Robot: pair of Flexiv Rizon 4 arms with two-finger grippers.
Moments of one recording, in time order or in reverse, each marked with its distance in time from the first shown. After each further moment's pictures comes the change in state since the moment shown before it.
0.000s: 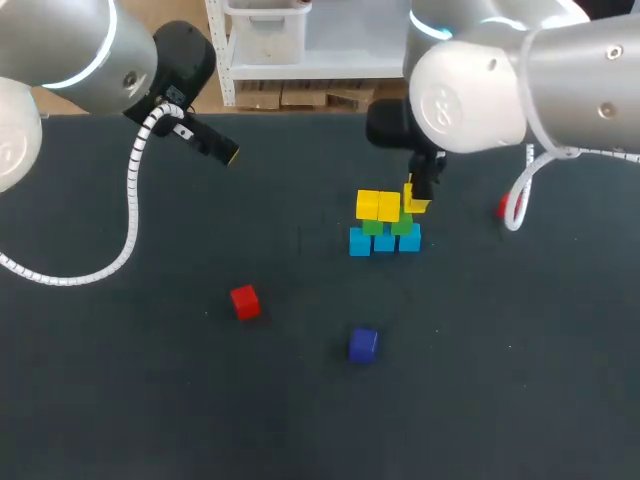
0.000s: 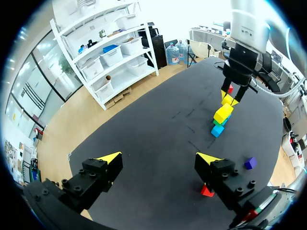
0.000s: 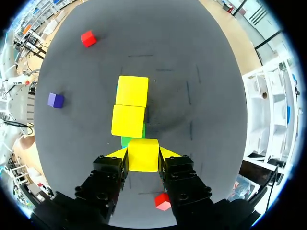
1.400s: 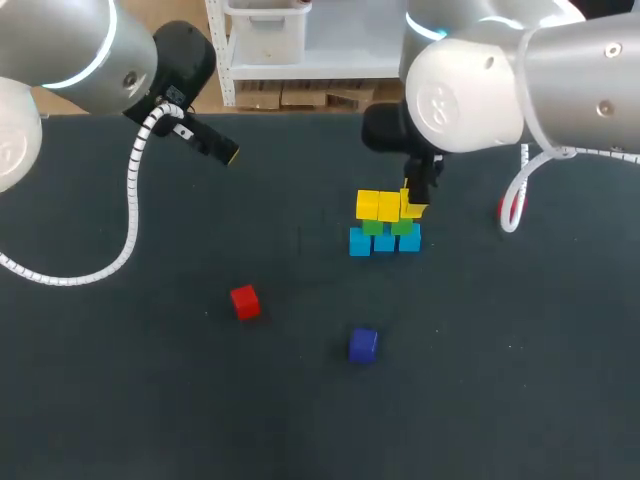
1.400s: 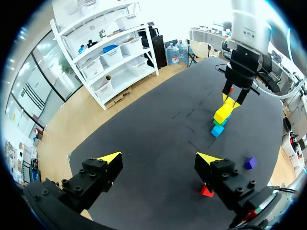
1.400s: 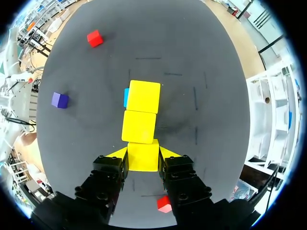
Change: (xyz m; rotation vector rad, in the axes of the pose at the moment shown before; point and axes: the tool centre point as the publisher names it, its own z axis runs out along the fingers) left arm 0.000 0.000 0.000 0.000 0.000 0.000; right arm -0.006 0.010 0.001 -0.021 -0.009 -0.034
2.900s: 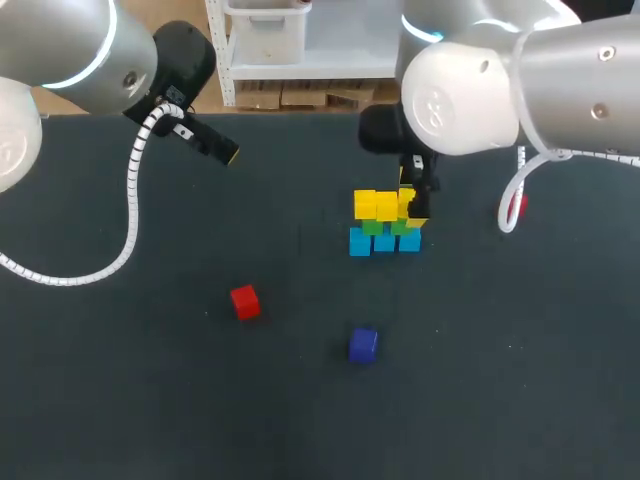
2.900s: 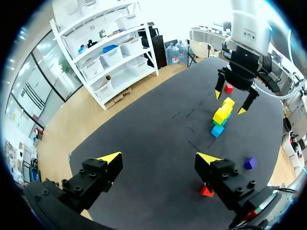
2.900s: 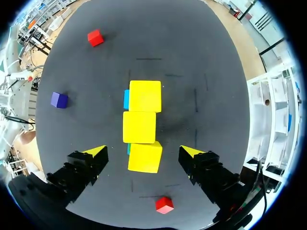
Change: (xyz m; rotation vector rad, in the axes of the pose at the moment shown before) left arm 0.000 0.000 0.000 0.000 0.000 0.000; right arm -0.003 -0.002 0.001 0.008 0.003 -0.014
